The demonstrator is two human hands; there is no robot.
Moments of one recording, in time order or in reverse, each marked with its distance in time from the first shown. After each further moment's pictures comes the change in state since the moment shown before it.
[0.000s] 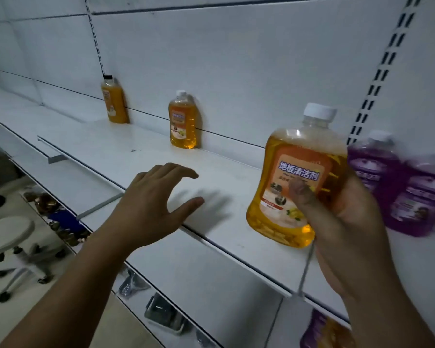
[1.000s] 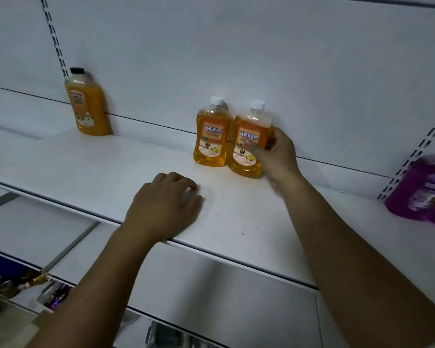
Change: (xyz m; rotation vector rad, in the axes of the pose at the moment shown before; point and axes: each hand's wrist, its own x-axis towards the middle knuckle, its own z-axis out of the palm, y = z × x) left_hand 0.096 -0.229 0.025 -0.013 -0.246 -0.023; right_hand 0.217 0.131 0.223 -0.423 0.232 0.183
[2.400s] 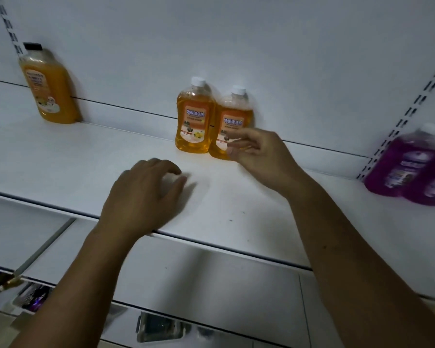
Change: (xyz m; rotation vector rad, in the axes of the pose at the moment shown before) left_hand -0.008 0.004 -0.007 -0.149 0.126 0.043; right_hand -0.058 -0.026 -0.021 -0.278 -0.250 -0.124
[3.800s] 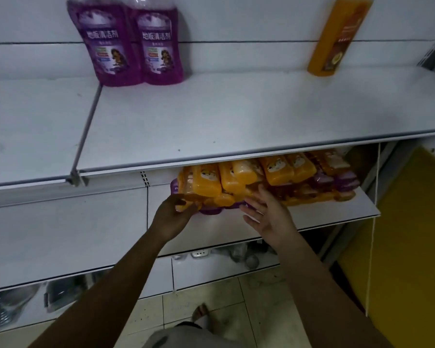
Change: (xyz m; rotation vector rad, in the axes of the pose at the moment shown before) left_hand -0.171 0.415 0.374 -0.595 -0.683 -0.224; right_hand -0.423 0.369 -0.295 1.067 0.593 1.054
